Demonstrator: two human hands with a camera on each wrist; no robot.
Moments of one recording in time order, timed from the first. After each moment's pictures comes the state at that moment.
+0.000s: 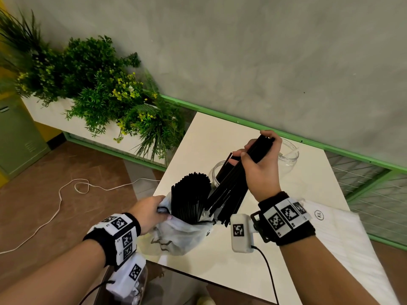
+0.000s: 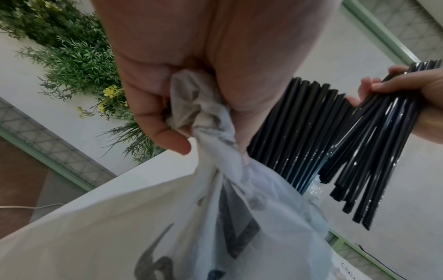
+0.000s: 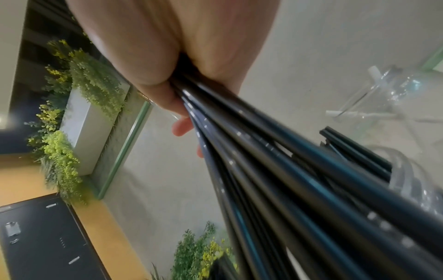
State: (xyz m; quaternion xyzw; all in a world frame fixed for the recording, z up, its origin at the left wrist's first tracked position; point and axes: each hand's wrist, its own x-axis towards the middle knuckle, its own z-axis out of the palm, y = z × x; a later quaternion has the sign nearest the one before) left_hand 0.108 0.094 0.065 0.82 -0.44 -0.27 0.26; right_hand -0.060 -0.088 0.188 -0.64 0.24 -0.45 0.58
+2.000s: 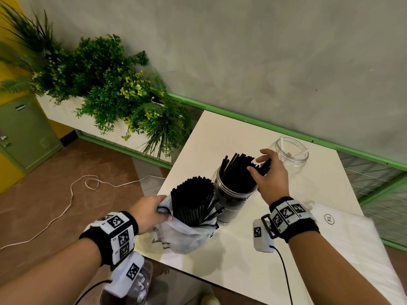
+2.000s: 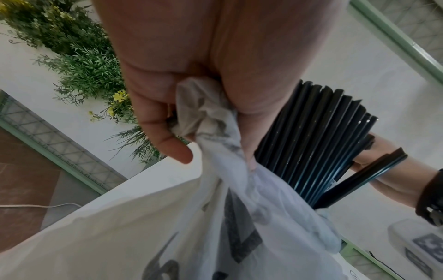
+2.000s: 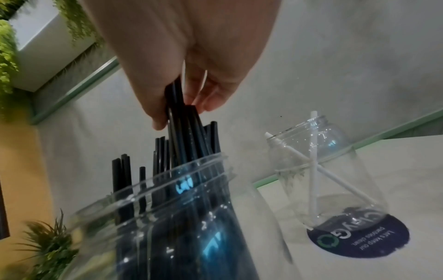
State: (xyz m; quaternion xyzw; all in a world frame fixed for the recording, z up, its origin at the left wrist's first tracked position) left_hand 0.110 0.098 0.070 0.81 -0.44 -0.28 0.25; right_hand -0.086 -0.165 0.111 -0.82 0.35 -0.37 0.28
